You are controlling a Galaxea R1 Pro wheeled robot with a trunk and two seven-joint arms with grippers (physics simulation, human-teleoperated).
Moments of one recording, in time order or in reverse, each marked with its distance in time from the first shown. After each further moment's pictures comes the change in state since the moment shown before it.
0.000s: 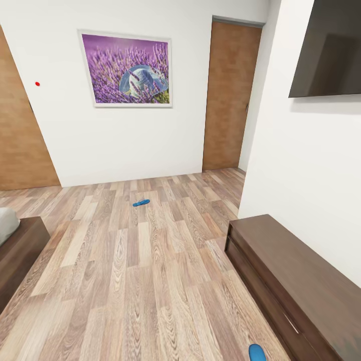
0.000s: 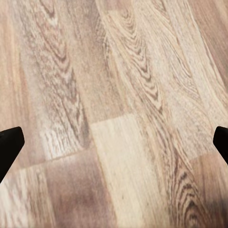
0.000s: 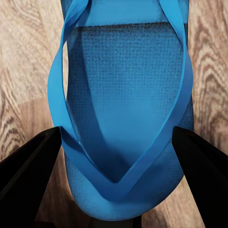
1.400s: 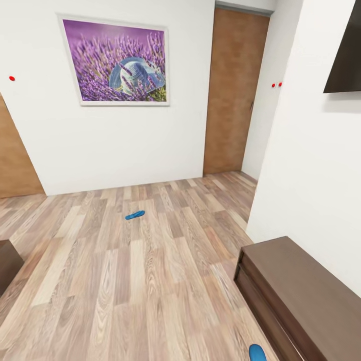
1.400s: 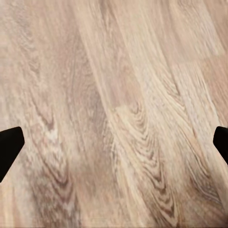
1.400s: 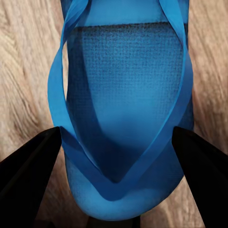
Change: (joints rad) left arm 0.000 0.000 0.000 0.000 0.002 0.003 0.000; right arm 0.000 0.001 0.001 0.001 0.001 -0.001 -0.007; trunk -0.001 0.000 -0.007
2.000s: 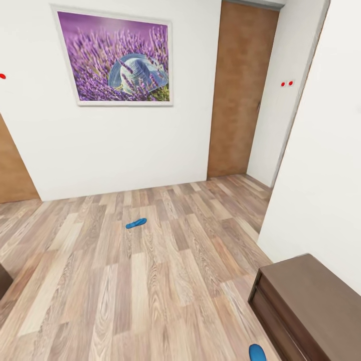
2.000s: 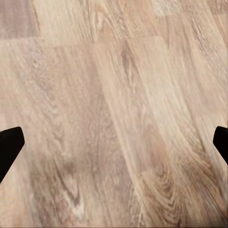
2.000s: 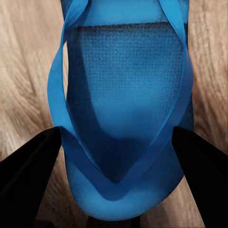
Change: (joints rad) left arm 0.000 0.000 0.000 0.000 0.002 0.001 0.002; right arm 0.000 0.000 0.000 0.000 0.000 0.000 -0.002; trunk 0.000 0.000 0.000
